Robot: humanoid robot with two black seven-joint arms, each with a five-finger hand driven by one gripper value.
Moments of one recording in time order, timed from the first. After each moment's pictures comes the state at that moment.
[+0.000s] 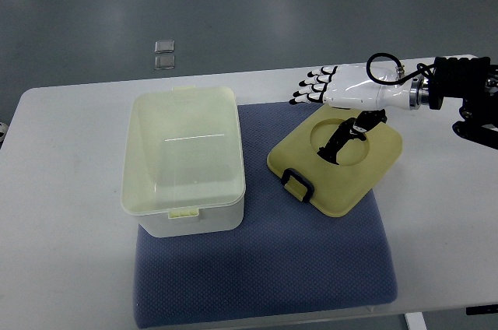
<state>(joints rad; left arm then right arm) 0.00 0.00 -0.04 -0.16 0.03 0.03 0.06 1.25 -0.58 -0.21 1.00 -1.68 -0.34 0.54</state>
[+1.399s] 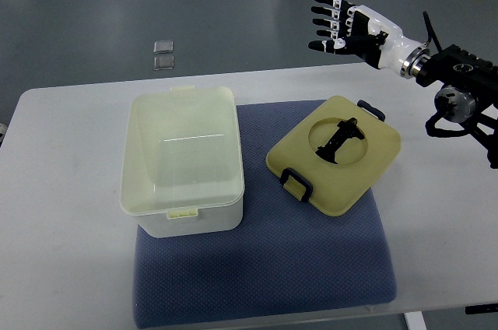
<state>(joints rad) 0.00 0.00 -0.04 -0.16 0.03 0.03 0.06 0.96 -0.39 0.43 0.78 -0.22 0.26 0.25</state>
